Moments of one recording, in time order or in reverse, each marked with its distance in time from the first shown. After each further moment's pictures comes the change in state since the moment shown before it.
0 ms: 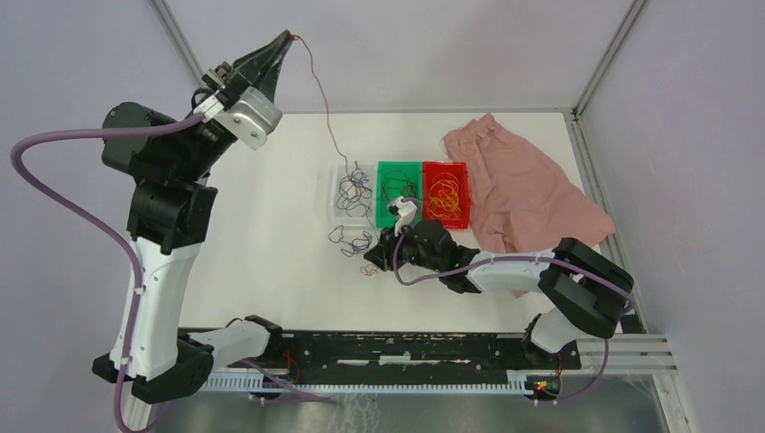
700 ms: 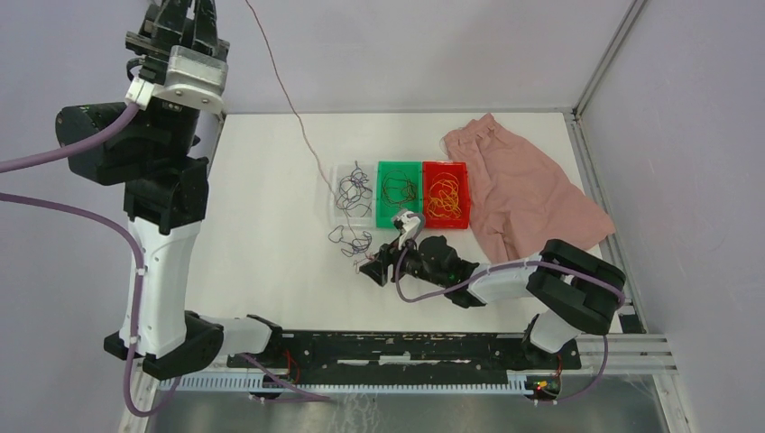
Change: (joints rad) left arm 0.000 0.125 0.202 0.361 -0.209 0.003; right arm 0.055 0.039 -0.112 0.249 0.052 0.009
